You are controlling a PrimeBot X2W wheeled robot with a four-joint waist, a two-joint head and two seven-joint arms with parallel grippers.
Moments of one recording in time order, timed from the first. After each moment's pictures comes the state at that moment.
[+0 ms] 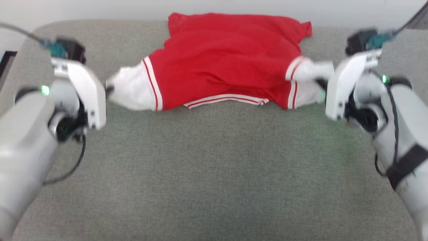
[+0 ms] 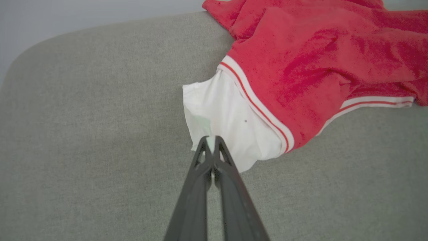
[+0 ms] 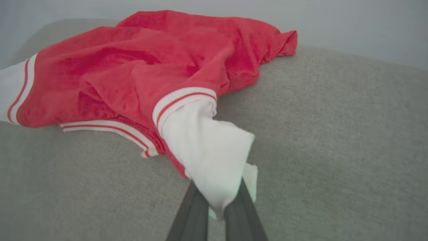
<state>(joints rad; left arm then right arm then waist) -1.06 0.57 -1.00 0.84 -1.13 -0.12 0.33 -0.91 -0.30 0.43 0.77 0.67 0.13 0.45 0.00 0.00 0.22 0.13</state>
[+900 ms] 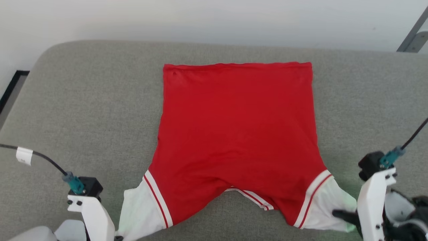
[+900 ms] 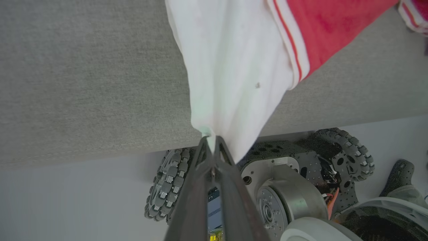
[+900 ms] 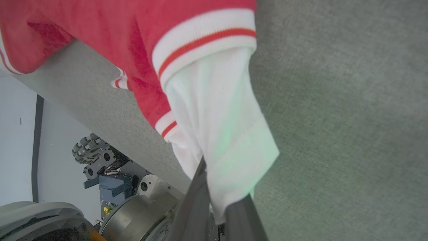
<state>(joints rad) -0.43 1.06 -1.05 -0.22 -1.38 0.43 0.58 -0.10 -0.46 0.14 -0.05 0.80 0.13 1.11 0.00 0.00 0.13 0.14</state>
